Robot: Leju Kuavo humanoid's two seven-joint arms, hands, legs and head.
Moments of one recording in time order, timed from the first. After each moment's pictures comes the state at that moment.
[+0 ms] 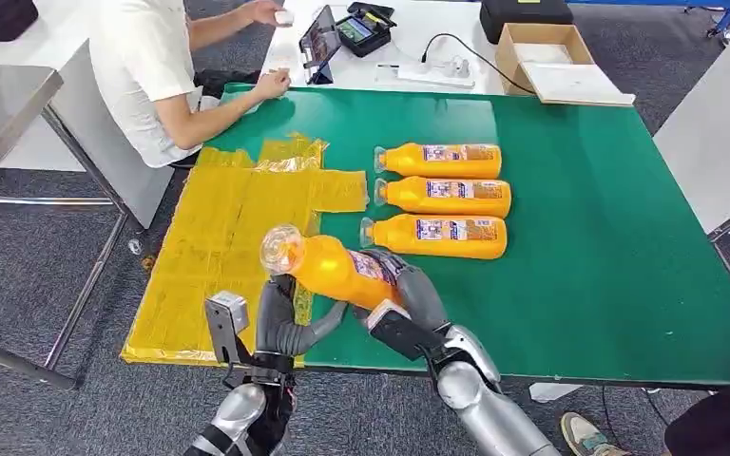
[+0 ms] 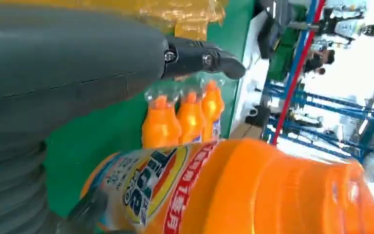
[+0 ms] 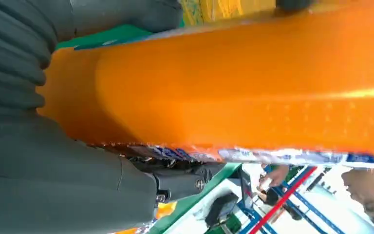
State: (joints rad) left arm -0.13 -0.23 -0.51 -1.18 0.19 0.25 -0.48; right arm -0.33 0.04 0.62 -1.08 0.54 -0.09 -0.44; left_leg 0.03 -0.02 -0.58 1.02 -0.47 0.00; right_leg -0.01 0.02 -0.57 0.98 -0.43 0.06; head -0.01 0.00
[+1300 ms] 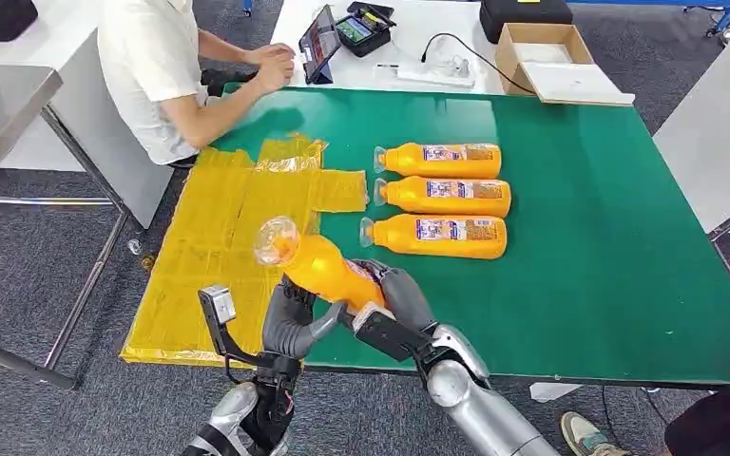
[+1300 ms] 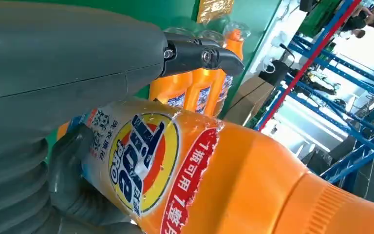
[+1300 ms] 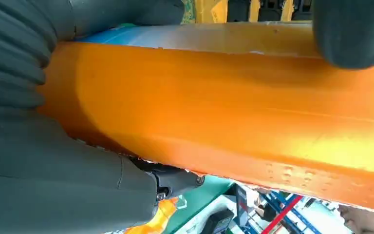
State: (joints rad) left arm -0.12 -0.23 -0.51 -1.18 0.43 0.01 -0.40; right arm -0.37 0.05 0.68 -1.02 0.50 -0.10 -0.43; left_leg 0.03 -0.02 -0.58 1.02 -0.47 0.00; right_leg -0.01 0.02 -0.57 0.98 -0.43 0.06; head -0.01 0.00
